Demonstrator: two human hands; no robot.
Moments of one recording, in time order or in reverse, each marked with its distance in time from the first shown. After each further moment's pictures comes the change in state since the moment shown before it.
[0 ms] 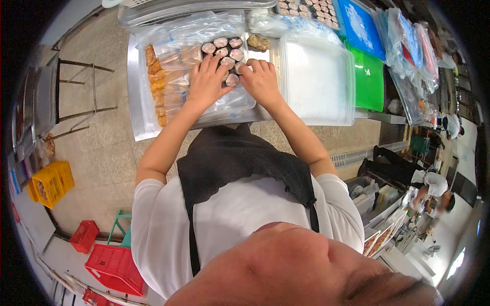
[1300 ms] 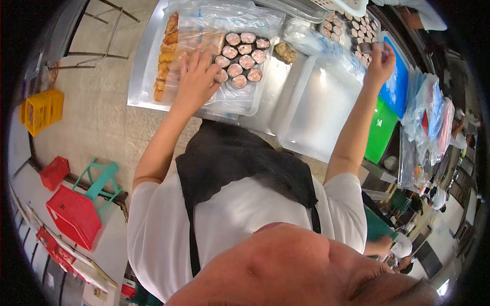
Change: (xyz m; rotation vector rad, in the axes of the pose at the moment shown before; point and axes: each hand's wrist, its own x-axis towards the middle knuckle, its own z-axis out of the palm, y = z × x) left_hand -0.040 0.006 -0.021 0.055 0.027 -0.313; right_hand 0.124 0.255 -0.074 0.810 0.433 0.458
